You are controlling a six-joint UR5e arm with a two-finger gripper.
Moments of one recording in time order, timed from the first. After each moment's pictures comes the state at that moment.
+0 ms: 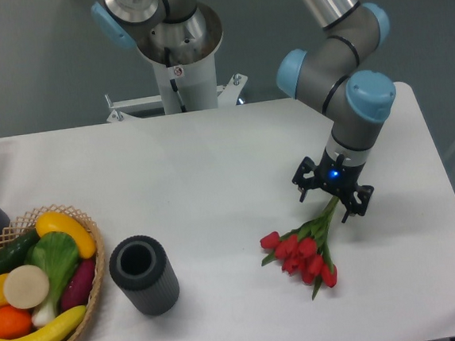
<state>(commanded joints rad) 2.75 -2.06 -1.74 -0.87 1.31 1.33</state>
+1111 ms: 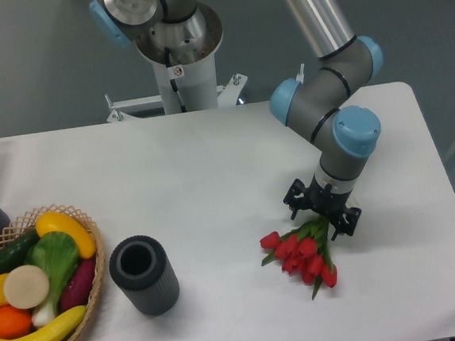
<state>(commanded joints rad) 2.71 -2.12 -1.74 -0.79 1.37 1.31</state>
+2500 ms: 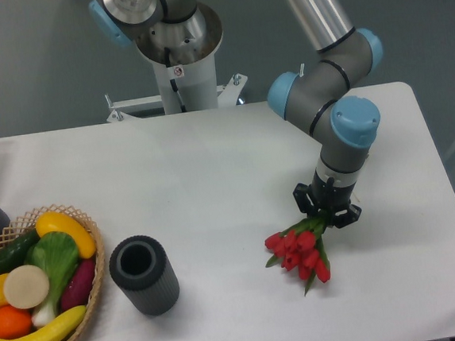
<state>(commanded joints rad) 2.71 -1.97 -1.74 -0.80 1.35 1.25</state>
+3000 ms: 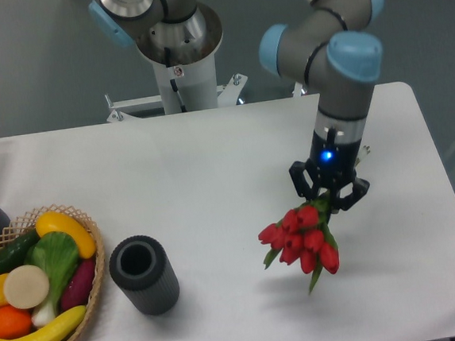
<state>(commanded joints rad) 2.76 -1.79 -1.73 -0.80 0.92 1.14</state>
